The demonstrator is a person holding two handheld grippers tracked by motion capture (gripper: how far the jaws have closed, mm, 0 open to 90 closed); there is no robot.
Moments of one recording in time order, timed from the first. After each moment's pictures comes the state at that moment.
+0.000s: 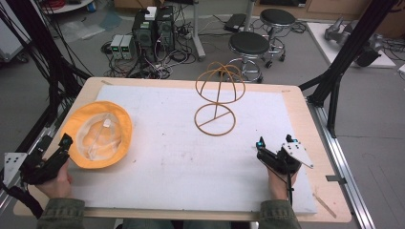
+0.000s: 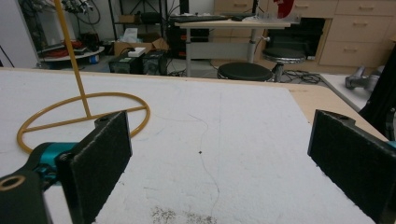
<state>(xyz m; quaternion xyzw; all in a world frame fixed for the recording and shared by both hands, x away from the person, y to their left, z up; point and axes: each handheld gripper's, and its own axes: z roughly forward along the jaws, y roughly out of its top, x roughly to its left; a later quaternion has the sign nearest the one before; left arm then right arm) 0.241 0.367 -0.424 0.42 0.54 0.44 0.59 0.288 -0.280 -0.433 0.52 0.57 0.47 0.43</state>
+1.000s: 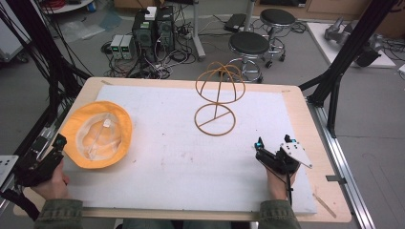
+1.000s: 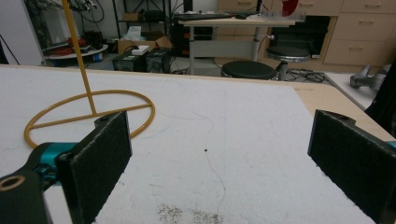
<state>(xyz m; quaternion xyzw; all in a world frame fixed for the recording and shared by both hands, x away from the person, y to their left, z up) 0.233 0.373 -0.419 0.41 0.54 0.43 0.60 0.288 -0.278 -0.433 0.52 0.58 0.47 0.43</state>
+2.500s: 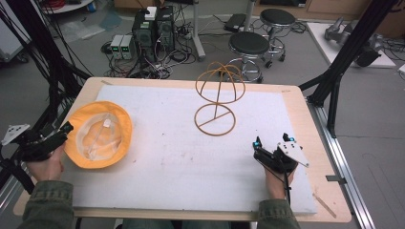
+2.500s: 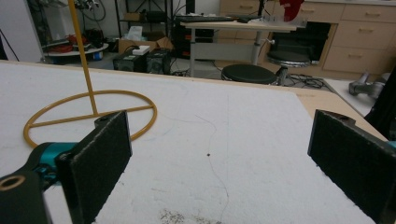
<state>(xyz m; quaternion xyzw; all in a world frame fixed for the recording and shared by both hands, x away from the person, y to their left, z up) 0.292 0.392 -0.395 0.50 0.61 0.35 0.50 0.291 -0.273 -0.433 0.50 0.58 0.47 0.43</state>
